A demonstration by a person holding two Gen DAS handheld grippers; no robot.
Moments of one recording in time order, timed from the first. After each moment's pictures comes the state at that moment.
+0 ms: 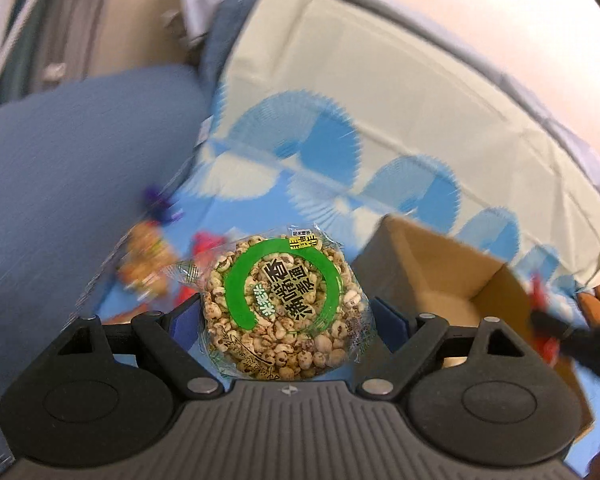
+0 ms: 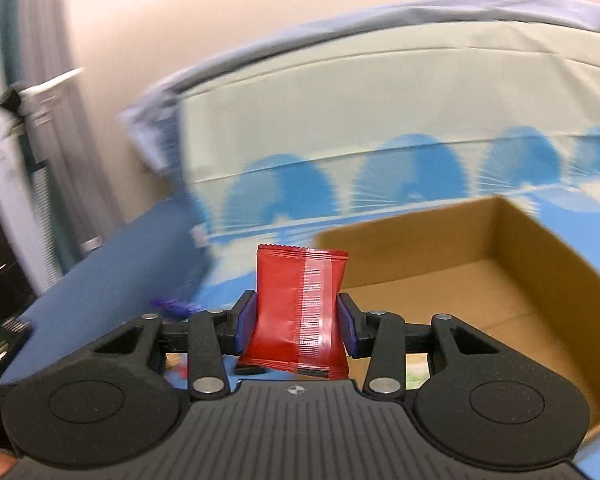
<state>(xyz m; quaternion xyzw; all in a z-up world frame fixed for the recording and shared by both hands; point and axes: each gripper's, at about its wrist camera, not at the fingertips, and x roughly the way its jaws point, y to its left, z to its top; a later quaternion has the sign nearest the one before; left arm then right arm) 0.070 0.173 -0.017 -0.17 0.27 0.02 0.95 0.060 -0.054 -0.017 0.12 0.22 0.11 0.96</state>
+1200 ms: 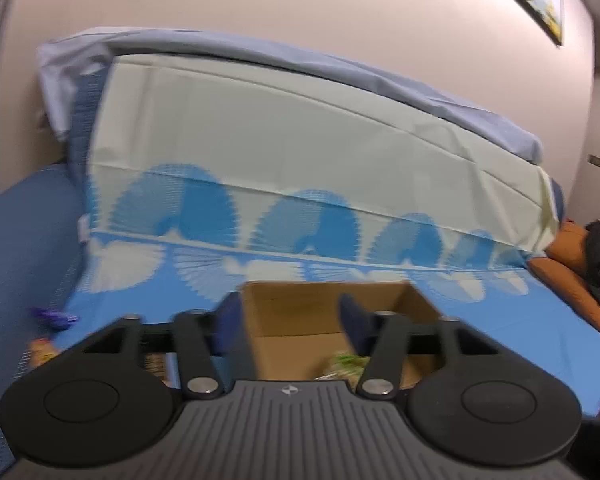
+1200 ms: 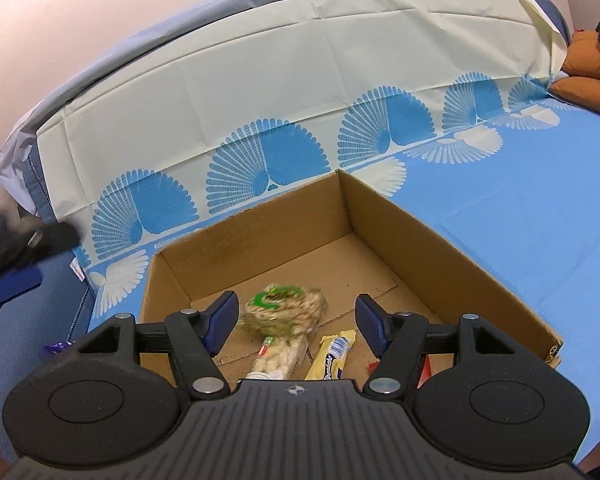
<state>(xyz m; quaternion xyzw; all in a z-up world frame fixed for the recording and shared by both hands) 0.085 0.083 0.047 -0.08 0.21 -0.07 0.97 0.078 -0.132 -0.037 0.18 0.26 -0.04 0.95</state>
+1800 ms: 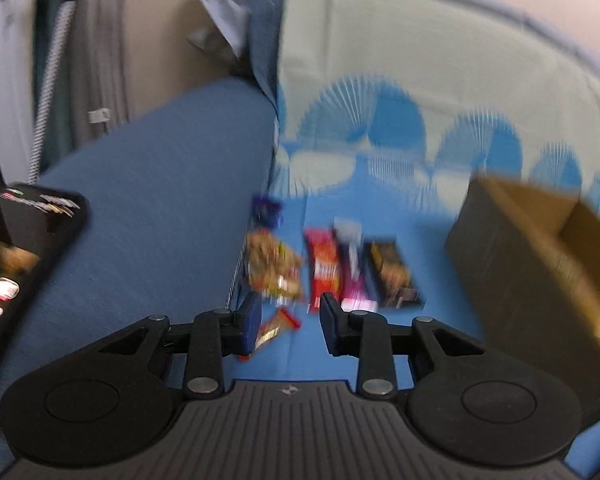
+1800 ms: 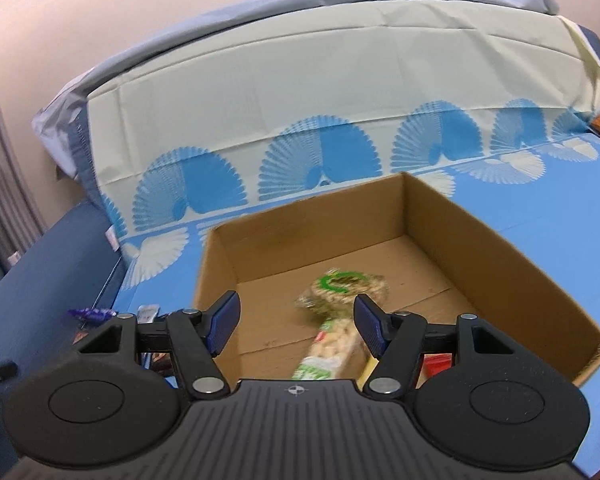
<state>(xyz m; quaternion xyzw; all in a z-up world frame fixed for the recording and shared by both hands) 0.047 0.237 -0.048 -0.02 0.31 0.09 0.95 0.075 -0.078 -0.036 0.13 0.26 0.01 0.96</state>
